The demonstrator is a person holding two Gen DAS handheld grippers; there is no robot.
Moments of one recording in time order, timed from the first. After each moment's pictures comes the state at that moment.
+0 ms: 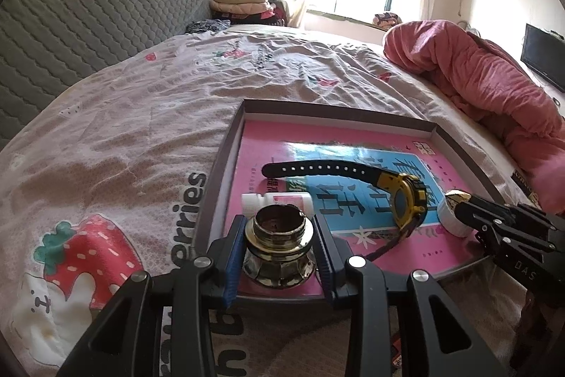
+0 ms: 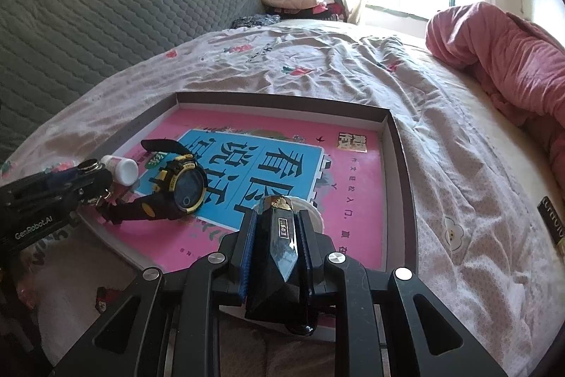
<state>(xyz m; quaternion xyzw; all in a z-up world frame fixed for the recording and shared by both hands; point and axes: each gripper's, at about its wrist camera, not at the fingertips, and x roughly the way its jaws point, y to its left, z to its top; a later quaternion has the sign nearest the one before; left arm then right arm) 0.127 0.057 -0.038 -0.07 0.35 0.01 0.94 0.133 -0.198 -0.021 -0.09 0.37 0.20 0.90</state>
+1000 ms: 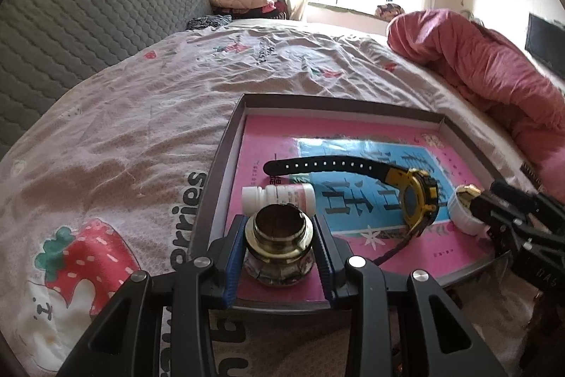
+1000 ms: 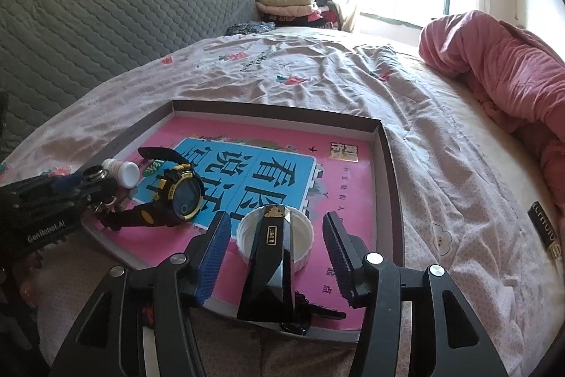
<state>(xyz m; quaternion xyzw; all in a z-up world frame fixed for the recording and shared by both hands) 0.139 0.053 -0.044 -0.04 0.36 0.02 0.93 0.128 -0.201 -0.013 -0.09 0.35 0.18 0.91</state>
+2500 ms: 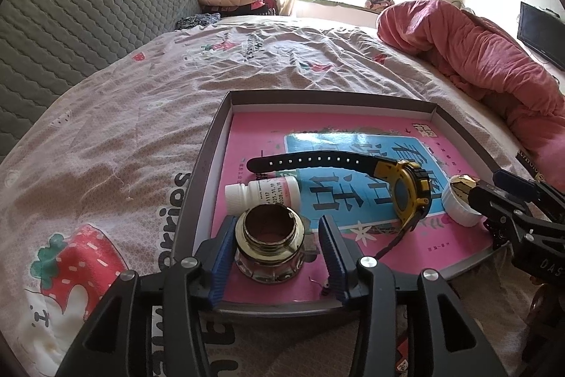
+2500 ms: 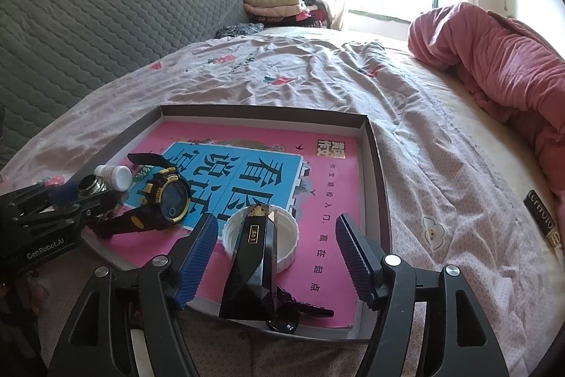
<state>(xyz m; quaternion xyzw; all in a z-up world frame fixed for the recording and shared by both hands) 0.139 0.043 -0.043 -0.03 0.37 0.01 0.93 0.132 -0.209 -0.014 -0.07 0.35 0.16 0.92</state>
